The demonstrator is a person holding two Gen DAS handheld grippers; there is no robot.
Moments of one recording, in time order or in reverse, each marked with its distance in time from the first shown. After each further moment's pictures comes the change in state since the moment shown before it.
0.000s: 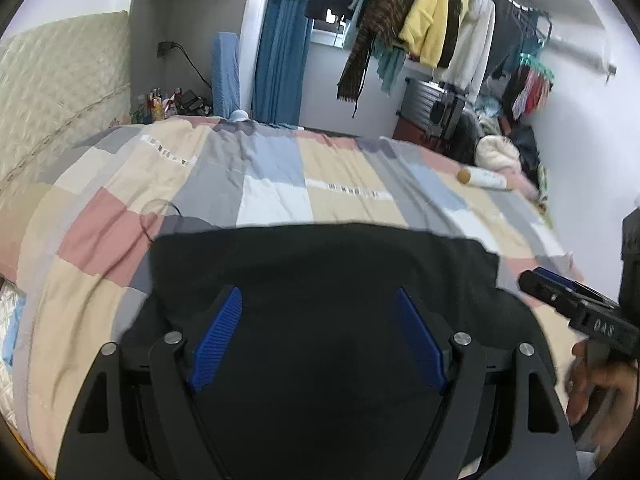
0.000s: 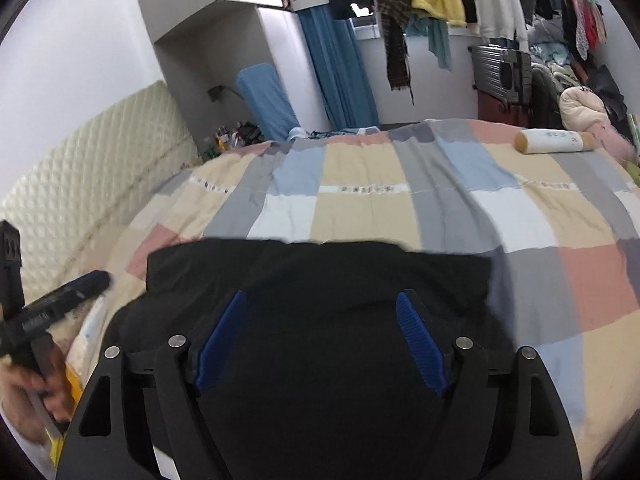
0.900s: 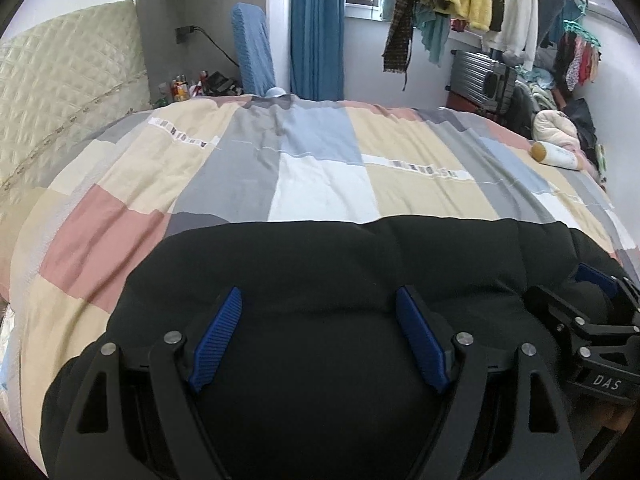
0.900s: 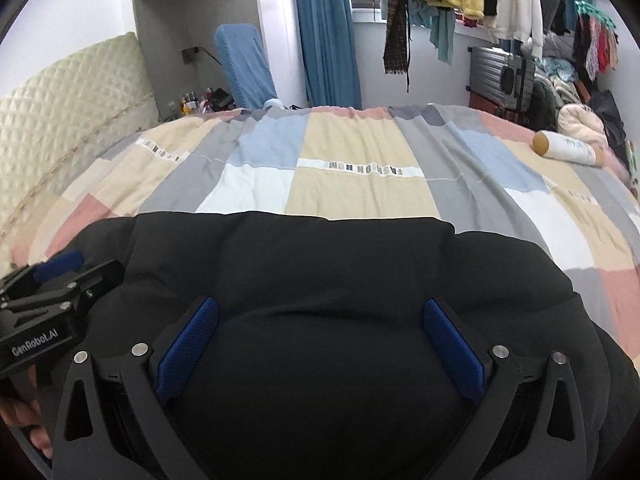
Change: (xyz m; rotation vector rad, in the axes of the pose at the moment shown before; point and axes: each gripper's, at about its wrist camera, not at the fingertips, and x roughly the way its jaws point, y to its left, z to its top) left arm 0.135 0.026 0.005 0.024 0.048 0.204; right arm 0.155 0.002 0.004 -0.091 0.031 -0.151
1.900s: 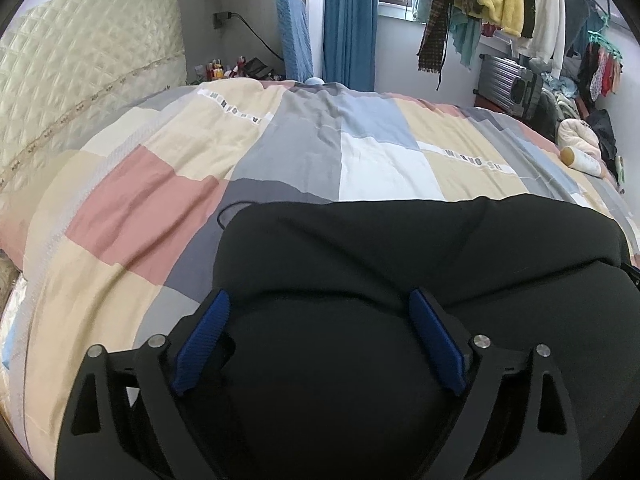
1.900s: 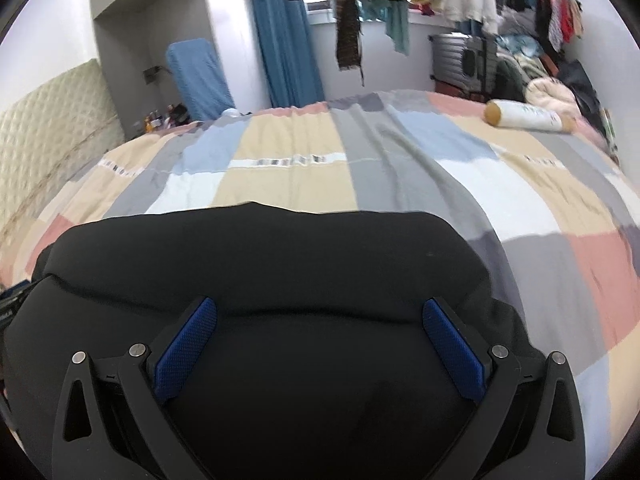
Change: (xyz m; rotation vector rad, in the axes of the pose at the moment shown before) left arm 0.007 0.071 -0.035 -0.057 0.008 0.053; right arm -0.009 -0.107 -0.031 0.112 -0.012 -0.051
